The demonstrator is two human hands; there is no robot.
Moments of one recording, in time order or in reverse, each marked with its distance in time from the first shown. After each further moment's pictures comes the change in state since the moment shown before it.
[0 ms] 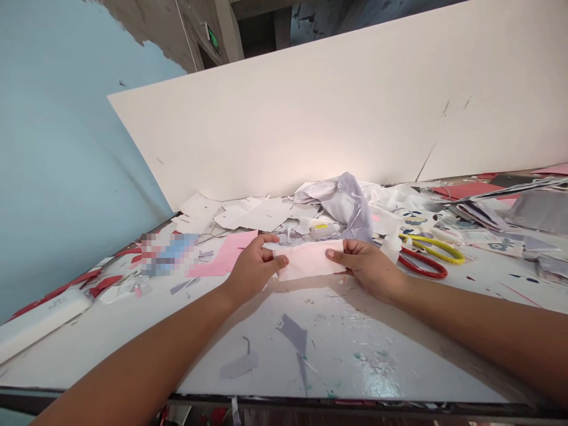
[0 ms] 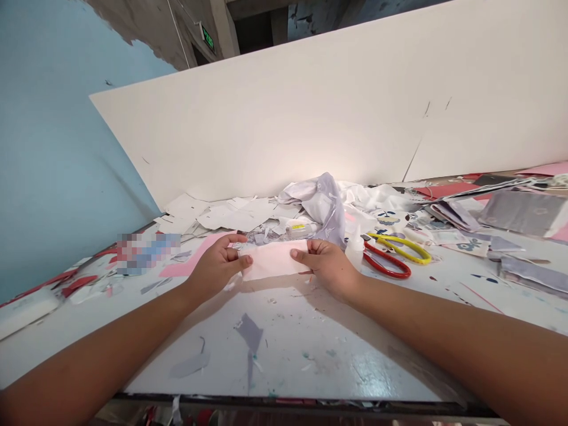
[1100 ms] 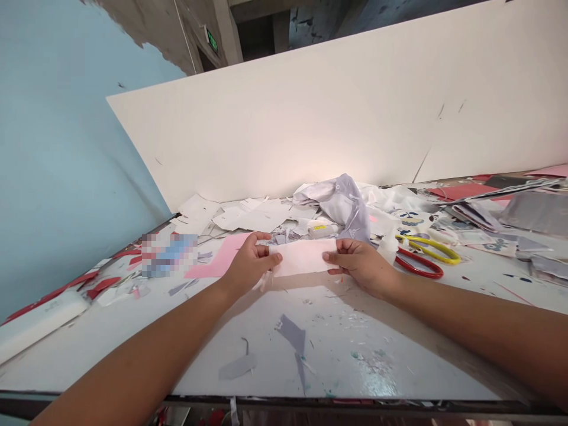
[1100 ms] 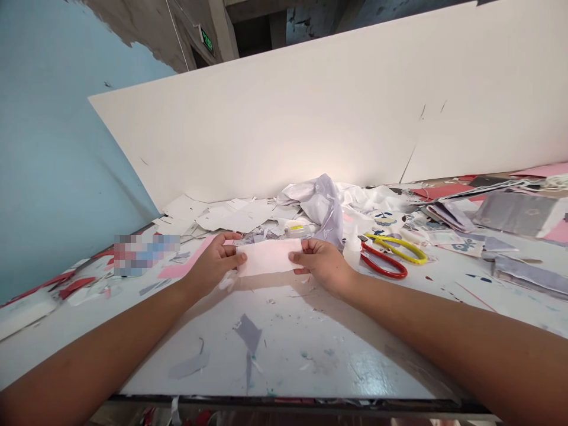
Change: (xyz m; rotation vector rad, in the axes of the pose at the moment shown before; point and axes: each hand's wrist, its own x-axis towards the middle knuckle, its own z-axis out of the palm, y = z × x) left_hand 0.011 -0.011 -0.006 -0.206 -0.045 0.006; right_hand 0.007 0.001 0.000 -0.023 0.062 -0.073
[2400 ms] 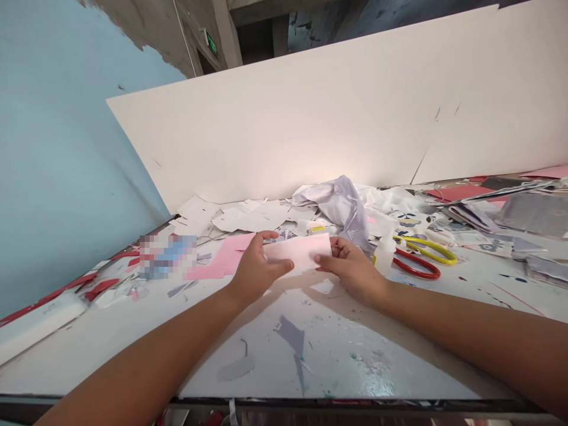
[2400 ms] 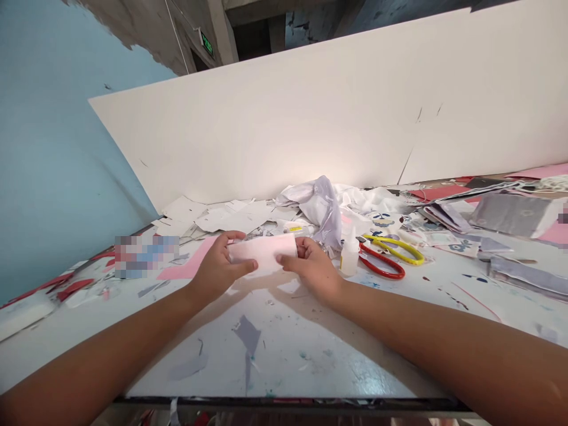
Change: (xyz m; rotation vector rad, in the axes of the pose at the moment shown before) left_hand -0.010 0.010 0.017 0.276 0.155 0.086; right_hand -0.010 -0.001 0.018 0.056 -0.032 -0.083
